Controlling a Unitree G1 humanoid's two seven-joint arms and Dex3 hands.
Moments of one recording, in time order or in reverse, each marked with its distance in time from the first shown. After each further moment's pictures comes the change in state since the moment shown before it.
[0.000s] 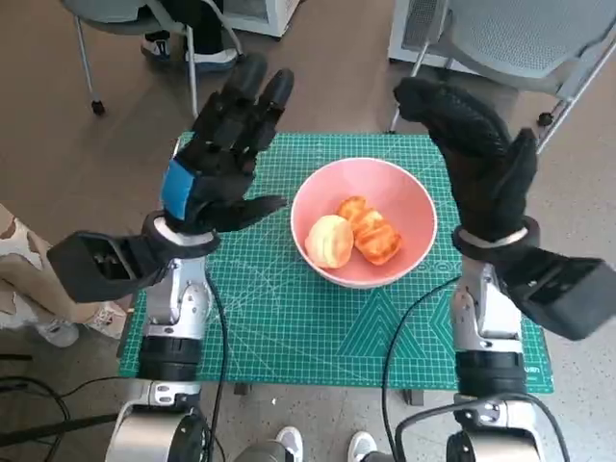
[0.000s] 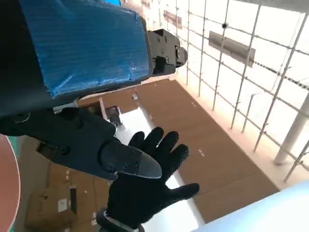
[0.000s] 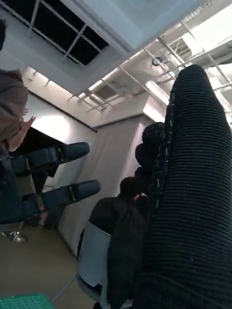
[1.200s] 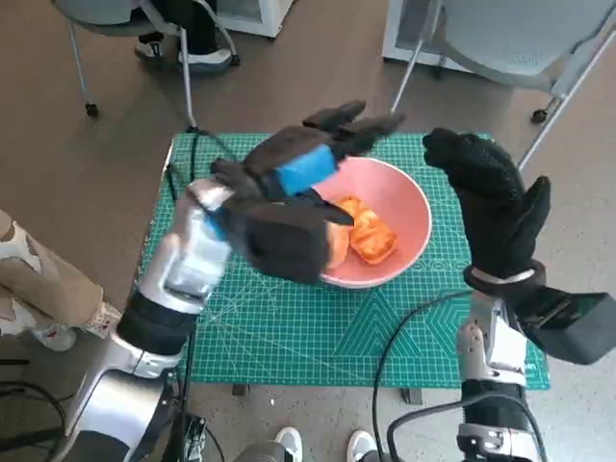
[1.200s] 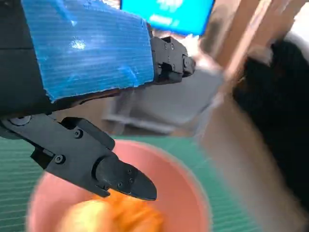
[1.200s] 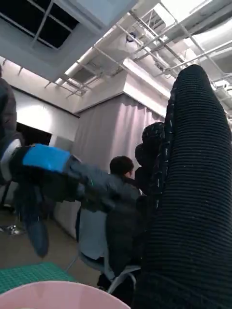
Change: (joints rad) left arm -0.209 0.195 -0.368 -0.063 0.777 0.288 0.324; right arm 0.161 0.006 -0.053 -0.024 0.081 0.014 0.034
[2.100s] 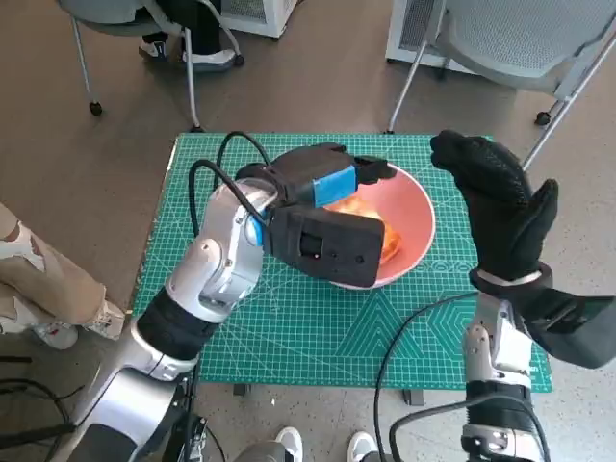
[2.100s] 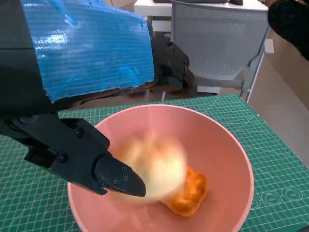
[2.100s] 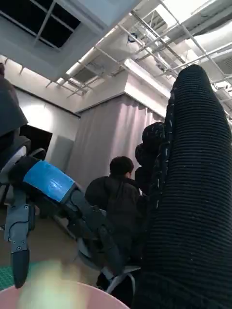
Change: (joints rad) left arm -0.086 -0.003 -0.261 -0.115 0.357 0.397 -0.203; right arm 0.004 -0.010 -0.013 0.028 0.010 -0.016 0.019
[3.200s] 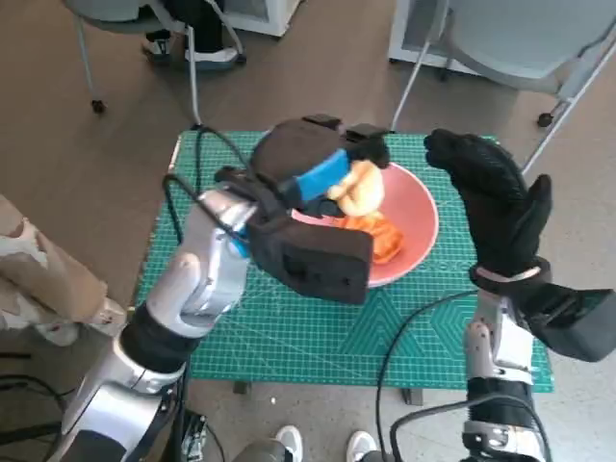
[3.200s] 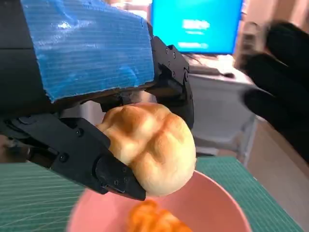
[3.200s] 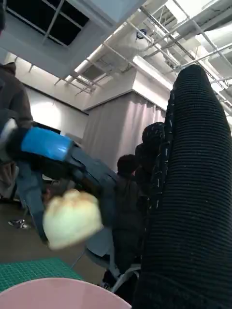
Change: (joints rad) left arm 0.025 0.006 0.007 -0.112 0.043 -0.027 0.206; right arm -0.010 -0.014 -0.001 0.004 0.006 0.019 0.026
